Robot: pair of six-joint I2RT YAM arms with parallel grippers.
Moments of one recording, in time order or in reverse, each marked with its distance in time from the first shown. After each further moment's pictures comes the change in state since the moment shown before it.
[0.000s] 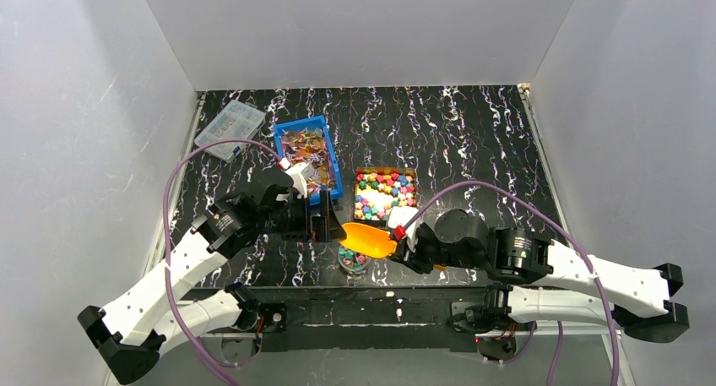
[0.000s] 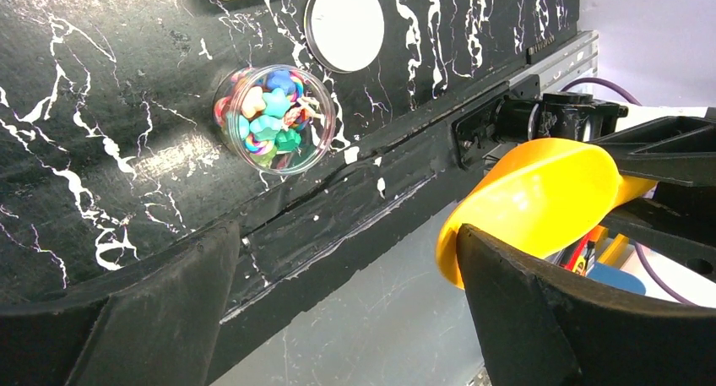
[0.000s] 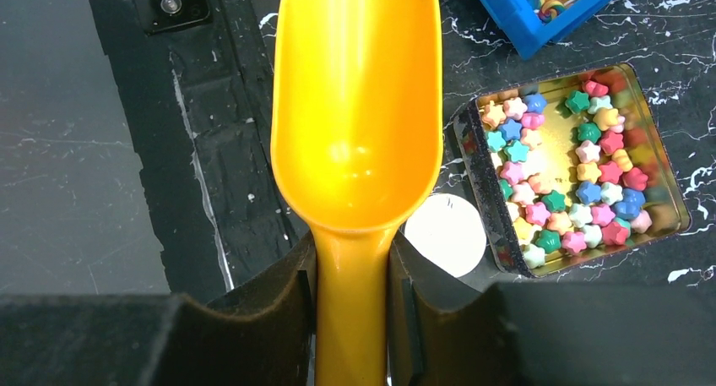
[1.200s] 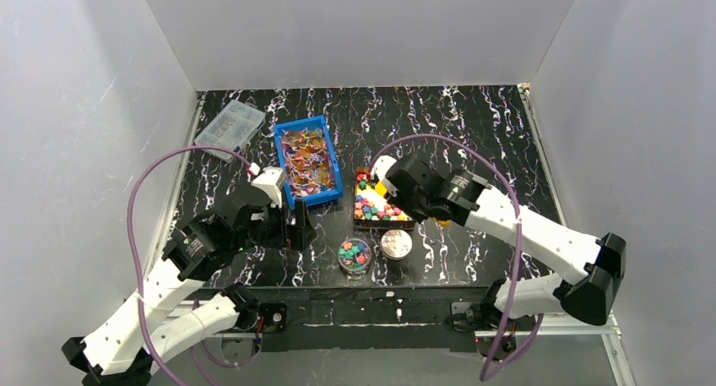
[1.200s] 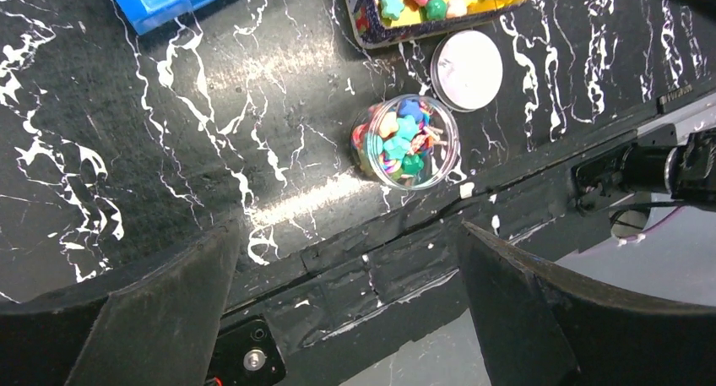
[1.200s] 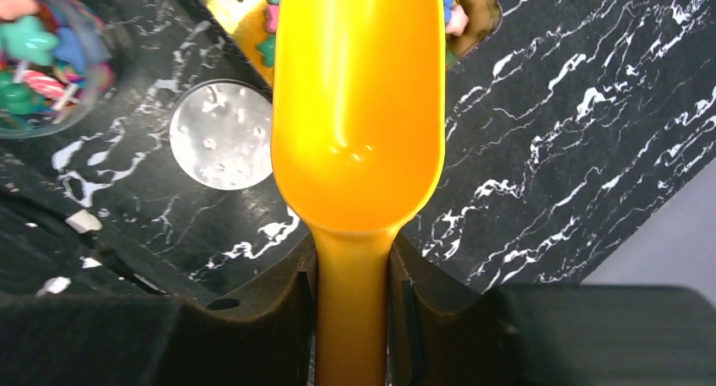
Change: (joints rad) left arm 0.000 -0.180 -0.010 -0.118 -0.293 0.157; right arm -0.303 0.471 0.317 -0.330 0.269 -0.050
